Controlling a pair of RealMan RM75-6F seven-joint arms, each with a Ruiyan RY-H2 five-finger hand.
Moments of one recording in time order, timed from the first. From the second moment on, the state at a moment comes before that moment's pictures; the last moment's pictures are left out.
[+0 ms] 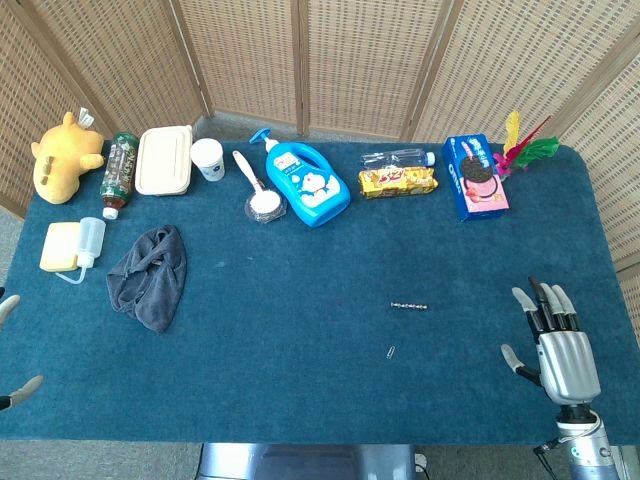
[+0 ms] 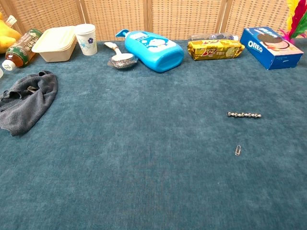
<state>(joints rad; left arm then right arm) 0.05 -0.85 0.04 -1.87 1.66 1.64 -0.03 0.09 -1.28 0.06 -1.55 -1.61 1.57 -0.04</state>
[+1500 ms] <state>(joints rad) 0.03 -0.86 0.02 -1.88 1.60 1.58 0.00 0.39 -1.42 0.20 -1.59 -1.21 1.09 -0.31</state>
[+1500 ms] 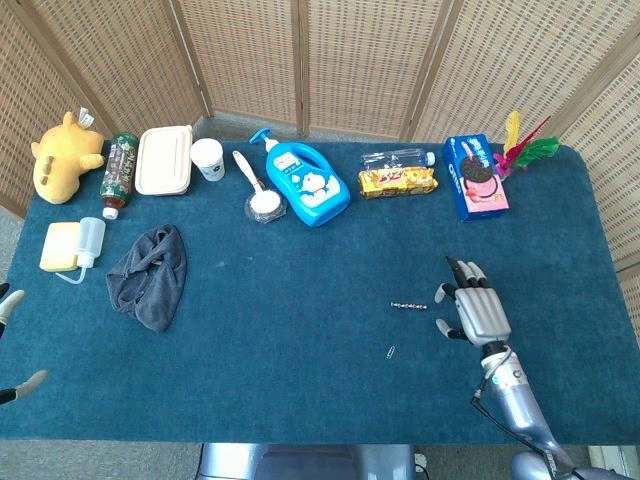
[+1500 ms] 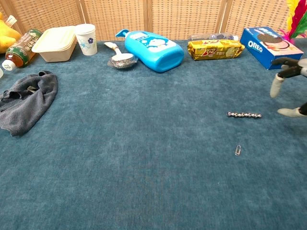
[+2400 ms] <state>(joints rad) 0.04 -0.85 0.03 -1.90 1.59 1.59 0.00 0.47 -1.52 0.19 -1.46 -1.07 1.04 -0.37</state>
